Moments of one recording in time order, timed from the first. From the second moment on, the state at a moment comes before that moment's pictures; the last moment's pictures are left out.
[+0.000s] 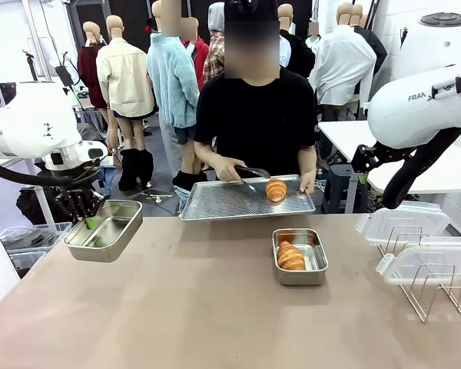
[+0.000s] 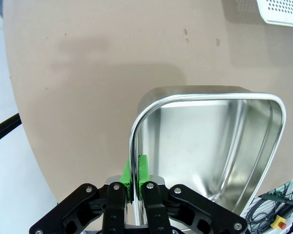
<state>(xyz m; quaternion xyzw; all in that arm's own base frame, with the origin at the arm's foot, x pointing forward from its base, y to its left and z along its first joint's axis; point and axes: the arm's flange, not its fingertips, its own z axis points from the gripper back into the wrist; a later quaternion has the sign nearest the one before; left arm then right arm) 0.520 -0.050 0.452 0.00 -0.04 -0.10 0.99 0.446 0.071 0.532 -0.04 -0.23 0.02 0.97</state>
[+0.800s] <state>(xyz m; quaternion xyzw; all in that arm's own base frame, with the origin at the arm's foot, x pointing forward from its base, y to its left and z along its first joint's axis) 0.520 -0.050 0.452 0.00 -0.04 -0.10 0.99 0.446 0.071 0.532 -0.04 -0.23 0.02 0.97</state>
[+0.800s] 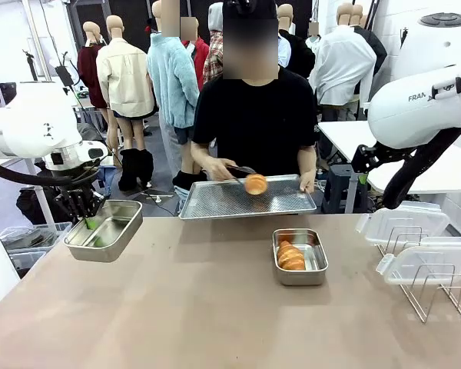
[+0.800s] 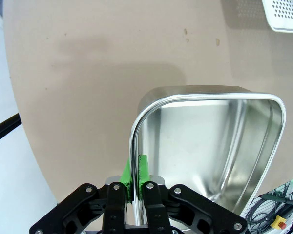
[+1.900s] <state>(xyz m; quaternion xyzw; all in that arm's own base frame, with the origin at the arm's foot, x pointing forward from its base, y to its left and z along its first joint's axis) 0.520 -0.050 0.452 0.00 -0.04 -0.10 0.99 0.446 0.071 0.532 -0.04 -0.23 0.02 0.97</state>
